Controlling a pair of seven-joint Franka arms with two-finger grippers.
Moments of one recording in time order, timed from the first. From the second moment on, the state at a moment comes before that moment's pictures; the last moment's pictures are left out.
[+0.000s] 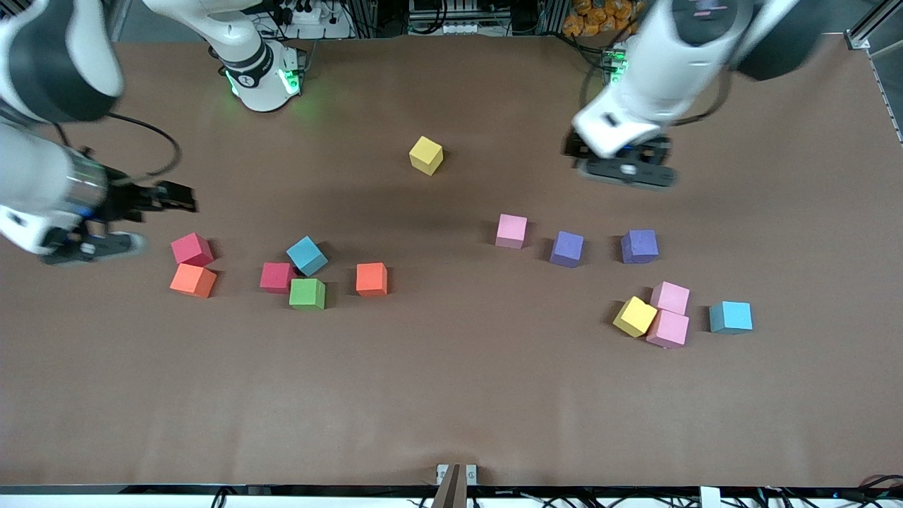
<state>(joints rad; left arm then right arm) -0.18 0.01 -0.44 -1.85 -0.02 1.79 -0.38 0.17 0.21 -0.06 -1.55 0.09 1.51 -0.08</state>
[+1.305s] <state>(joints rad) -0.48 0.47 -0.70 -1.89 0.17 2.17 -0.73 0.50 0.58 -0.06 -1.66 0.21 2.19 0.25</state>
